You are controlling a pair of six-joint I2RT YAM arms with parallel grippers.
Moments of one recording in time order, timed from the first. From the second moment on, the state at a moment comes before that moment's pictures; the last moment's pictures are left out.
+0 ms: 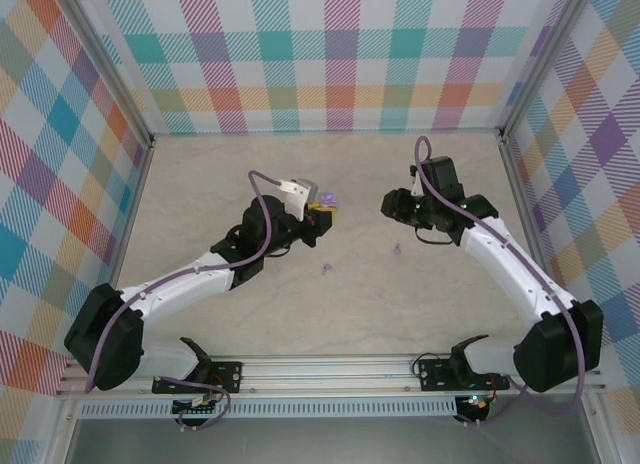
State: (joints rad) left arm -0.71 1.31 0.81 0.25 0.14 -0.29; right arm 0.36 1.31 1.12 -0.69 -0.15 0.60
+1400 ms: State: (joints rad) left arm -0.71 1.25 0.81 0.18 0.11 -0.29; right arm 0.32 1.98 1.36 -0.89 -0.16 0.46
